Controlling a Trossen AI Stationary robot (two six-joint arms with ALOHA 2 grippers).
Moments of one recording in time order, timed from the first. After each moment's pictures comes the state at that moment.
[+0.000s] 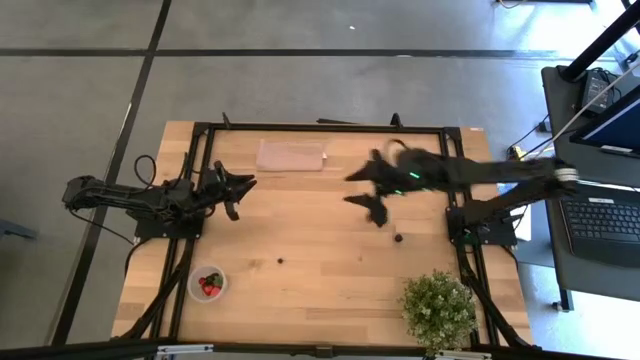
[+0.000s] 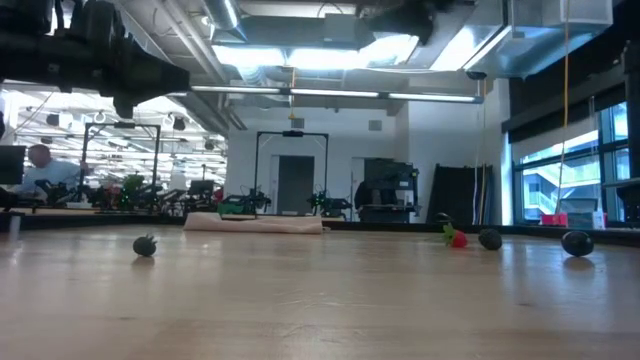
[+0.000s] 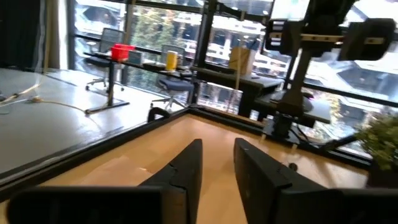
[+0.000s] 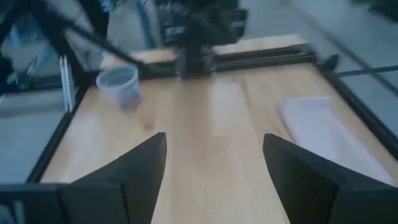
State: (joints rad) left arm -0.05 0.29 0.05 0.31 -0.48 -0.17; right arm -0.02 1.22 1.03 -0.19 -0.01 0.11
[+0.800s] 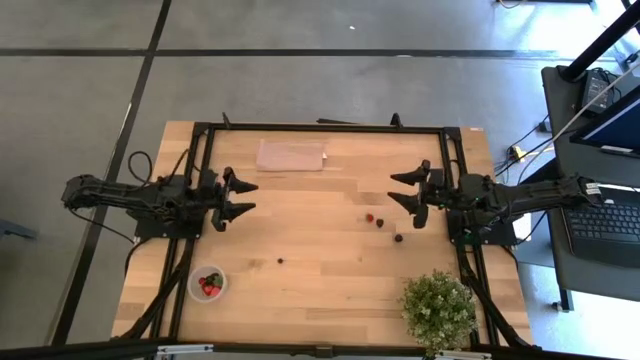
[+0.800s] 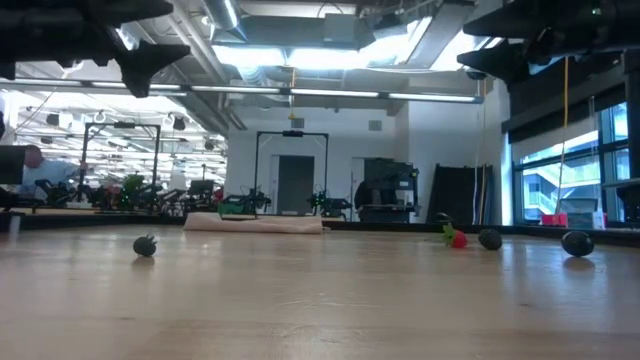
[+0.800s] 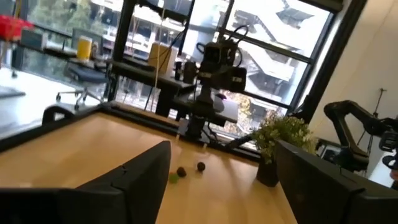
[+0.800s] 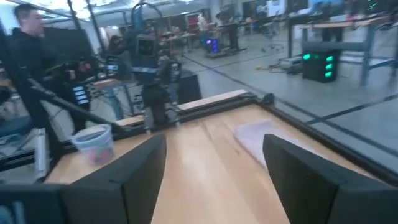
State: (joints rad) left arm -0.05 0.32 0.13 0.31 -0.13 -0.32; right arm 0.08 0.57 0.32 0.25 0.30 0.19
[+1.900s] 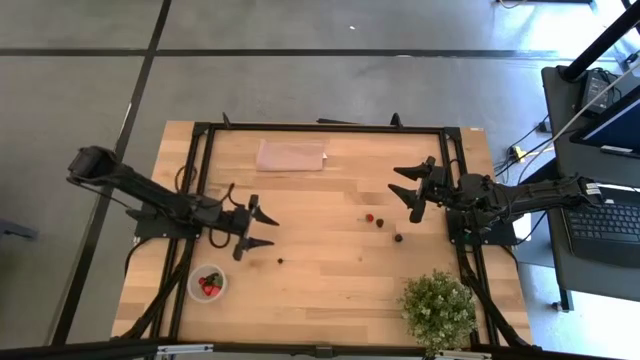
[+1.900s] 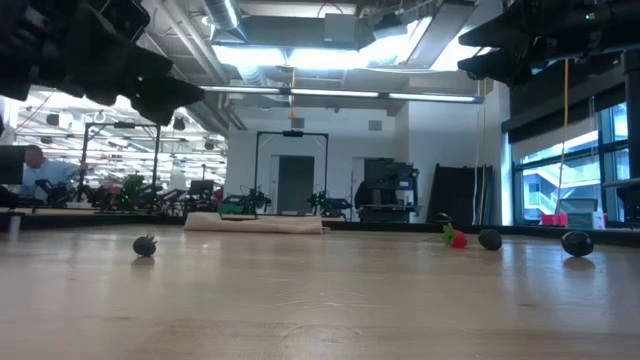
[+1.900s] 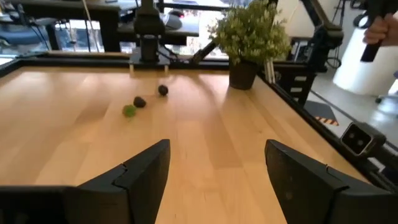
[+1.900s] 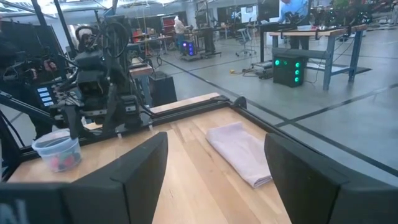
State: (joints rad) left arm -0.27 0.99 0.13 0.71 -0.12 -0.10; right arm 0.08 0.57 0.32 0.25 0.42 0.15
